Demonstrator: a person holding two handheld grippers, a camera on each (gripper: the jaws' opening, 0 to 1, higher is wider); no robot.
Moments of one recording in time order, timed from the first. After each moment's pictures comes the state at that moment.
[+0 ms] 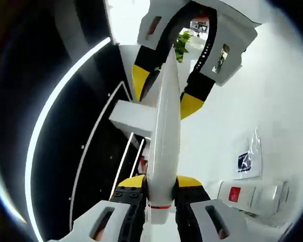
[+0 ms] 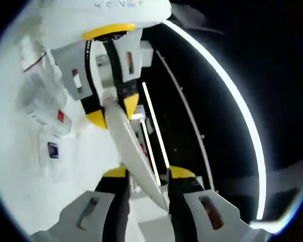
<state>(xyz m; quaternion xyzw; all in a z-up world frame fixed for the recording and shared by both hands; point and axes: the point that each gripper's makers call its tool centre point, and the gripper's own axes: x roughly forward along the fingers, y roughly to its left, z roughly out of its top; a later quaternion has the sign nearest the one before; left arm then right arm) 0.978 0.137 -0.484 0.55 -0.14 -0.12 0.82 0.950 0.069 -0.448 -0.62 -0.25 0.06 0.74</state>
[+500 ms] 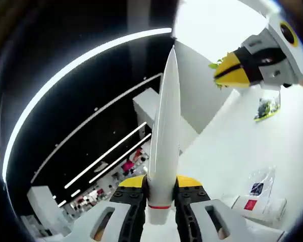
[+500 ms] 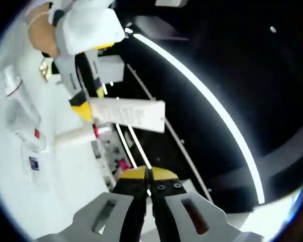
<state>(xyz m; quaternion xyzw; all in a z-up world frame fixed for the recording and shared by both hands) 0.985 0.200 -0.453 0.24 -0.12 -0.13 0.96 0.936 0.050 -0.412 -0.54 -0.32 0.04 0.78</state>
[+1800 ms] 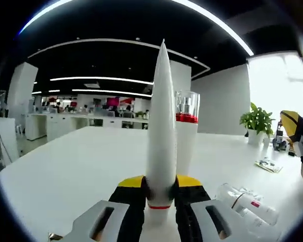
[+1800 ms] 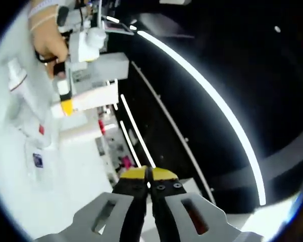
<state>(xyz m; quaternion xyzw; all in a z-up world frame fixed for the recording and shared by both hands) 1.033 0.242 -0.550 -0.06 0.09 -0.17 0.98 0.942 0.052 -0.420 -0.55 -0.31 0.05 0.77</state>
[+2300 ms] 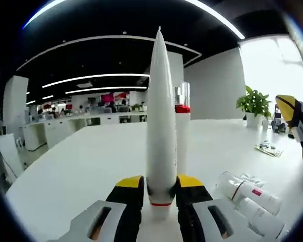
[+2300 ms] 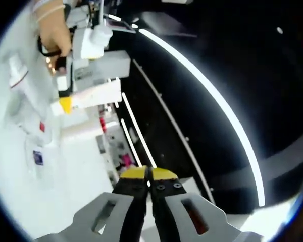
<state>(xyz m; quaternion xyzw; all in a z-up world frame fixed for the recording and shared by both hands) 1.018 0.247 -0.553 0.00 0.11 -0.15 0.98 0.941 0.052 -0.423 -0.56 -0.30 0.05 0.77</state>
